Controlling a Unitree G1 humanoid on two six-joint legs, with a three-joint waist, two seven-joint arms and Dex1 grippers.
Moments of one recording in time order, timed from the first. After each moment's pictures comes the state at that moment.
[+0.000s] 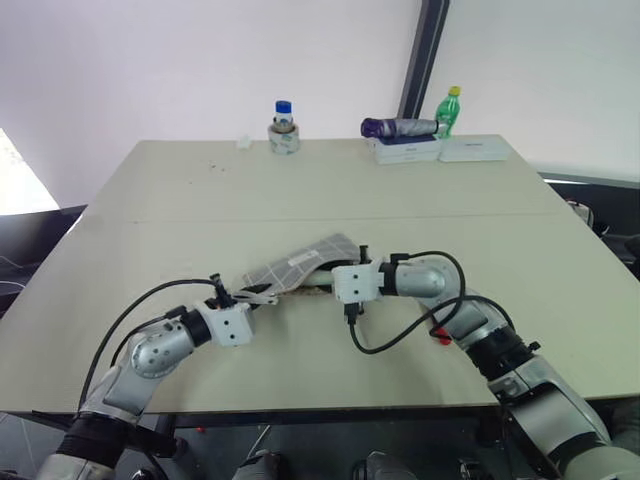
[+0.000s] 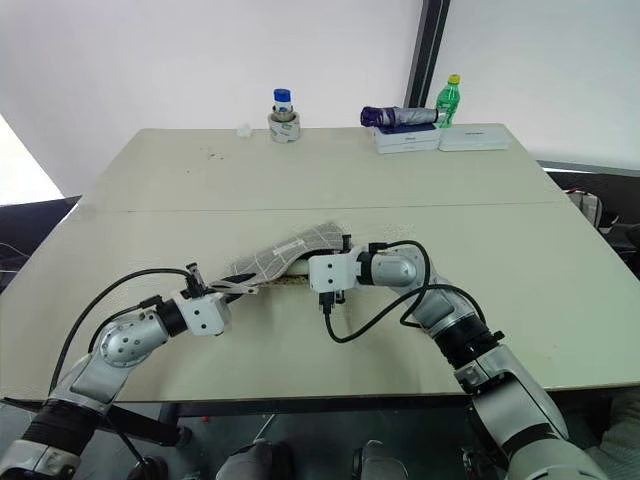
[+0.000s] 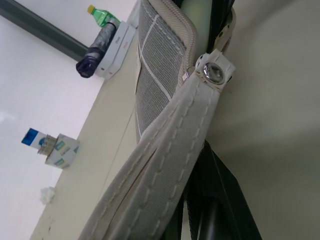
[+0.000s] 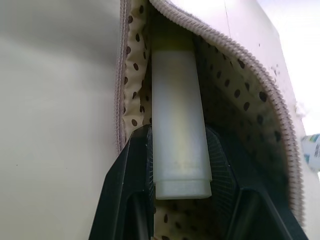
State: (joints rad) left arm -0.22 0.63 -0.11 0.14 0.24 -0.58 -0.50; right arm -0.72 -0.49 0.42 0.26 -0.26 -0.26 0.84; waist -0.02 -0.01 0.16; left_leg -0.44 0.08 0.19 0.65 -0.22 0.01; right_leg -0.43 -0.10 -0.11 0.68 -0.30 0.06
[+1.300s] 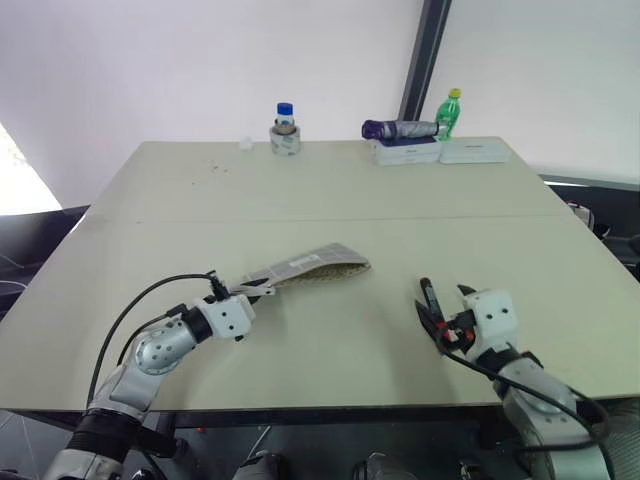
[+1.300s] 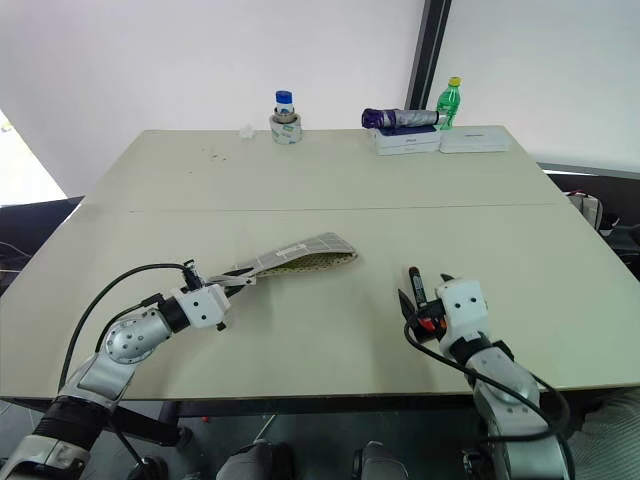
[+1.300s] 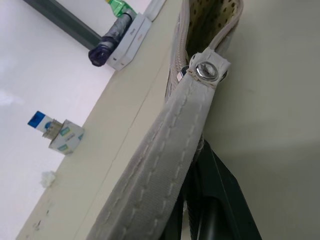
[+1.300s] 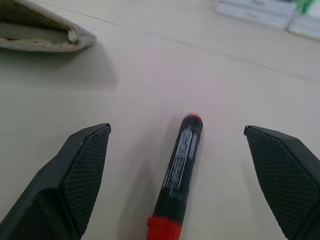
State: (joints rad) left arm -0.26 0.59 -0.11 0.24 0.21 -0.58 -0.48; right arm 0.16 -0.33 -0.14 -0.51 0.14 0.43 0.29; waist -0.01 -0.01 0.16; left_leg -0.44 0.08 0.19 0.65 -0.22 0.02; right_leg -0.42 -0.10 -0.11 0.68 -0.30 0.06
